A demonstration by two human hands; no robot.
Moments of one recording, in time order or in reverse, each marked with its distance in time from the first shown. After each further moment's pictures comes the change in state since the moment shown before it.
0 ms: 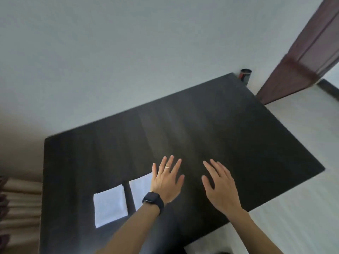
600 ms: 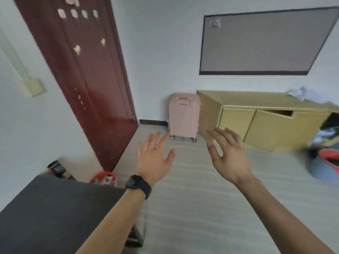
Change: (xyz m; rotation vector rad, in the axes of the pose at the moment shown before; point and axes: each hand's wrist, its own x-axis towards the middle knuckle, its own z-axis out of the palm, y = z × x) left_hand -0.043 0.658 -0.031 -0.068 0.259 1.025; right_hand -0.304 0.392 -0.397 -0.158 1.125 0.518
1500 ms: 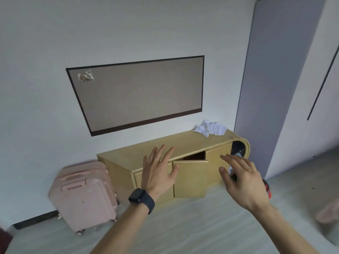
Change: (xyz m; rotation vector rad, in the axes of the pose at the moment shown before) left_hand 0.530 0.449 0.302 -0.173 -0.170 0.574; right_hand 0.300 0.536 -0.135 -0.364 0.245 0.424
